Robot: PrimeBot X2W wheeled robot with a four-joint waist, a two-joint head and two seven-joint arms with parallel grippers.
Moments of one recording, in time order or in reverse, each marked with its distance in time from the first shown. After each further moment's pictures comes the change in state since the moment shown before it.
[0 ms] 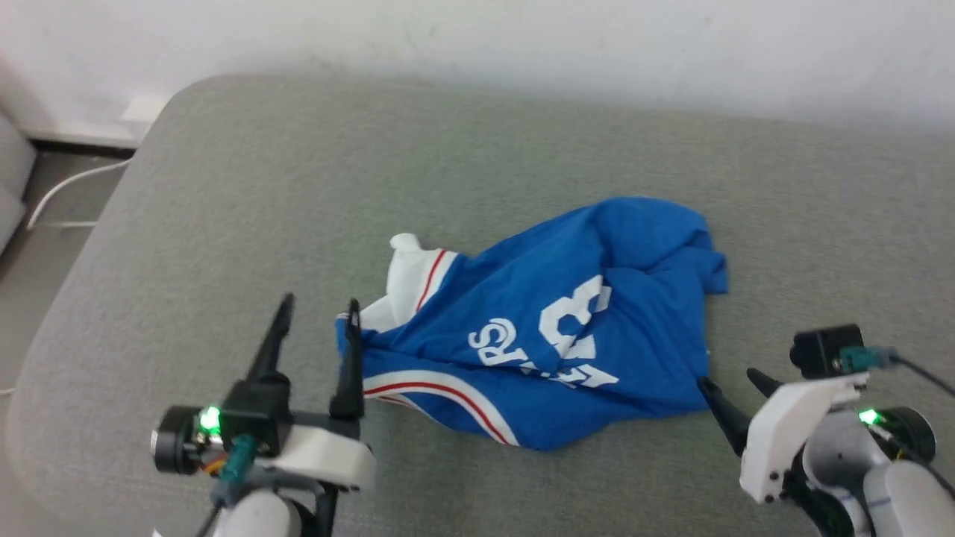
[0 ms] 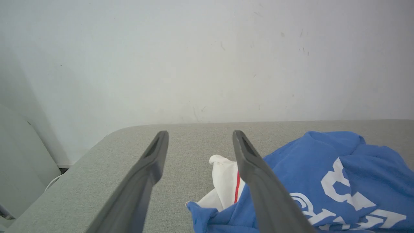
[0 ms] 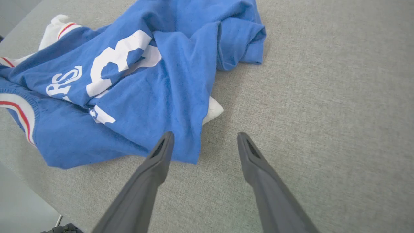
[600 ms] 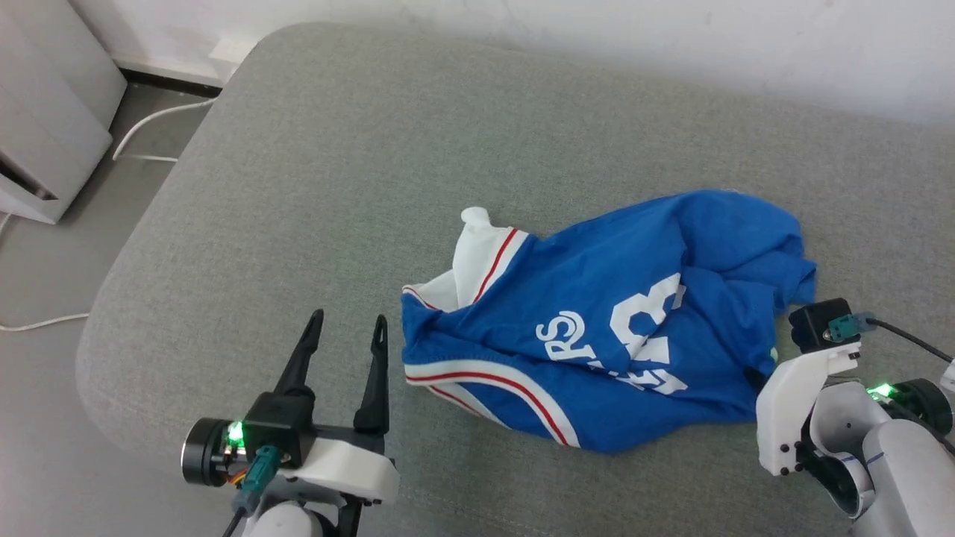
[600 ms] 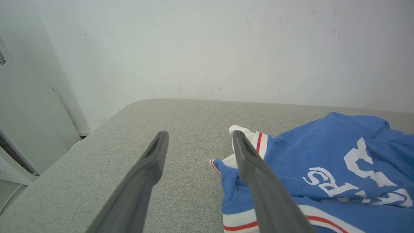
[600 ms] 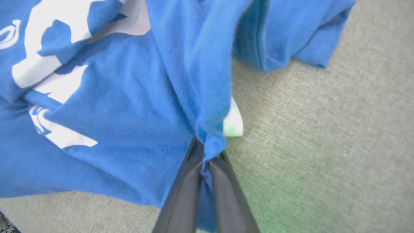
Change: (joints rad) left arm 0.037 -0.095 0.031 0.014 0.051 -0.064 0.000; right arm -0.167 -0.063 0.042 0.266 -0.068 0.001 0.031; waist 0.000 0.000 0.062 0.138
